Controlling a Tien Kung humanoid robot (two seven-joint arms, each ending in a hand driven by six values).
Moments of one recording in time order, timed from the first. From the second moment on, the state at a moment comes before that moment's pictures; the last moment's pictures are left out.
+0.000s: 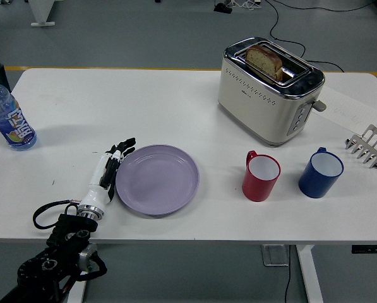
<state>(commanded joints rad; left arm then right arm) -0.35 0.00 -1.01 -0.80 0.97 0.16 -0.51 0.12 0.00 1.26 0.24 -0.77 -0.27 -0.22</state>
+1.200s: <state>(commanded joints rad) -0.36 0.00 -0.89 -0.82 0.94 0.15 -0.50 0.12 0.00 1.27 0.24 -0.79 -0.27 -0.22</state>
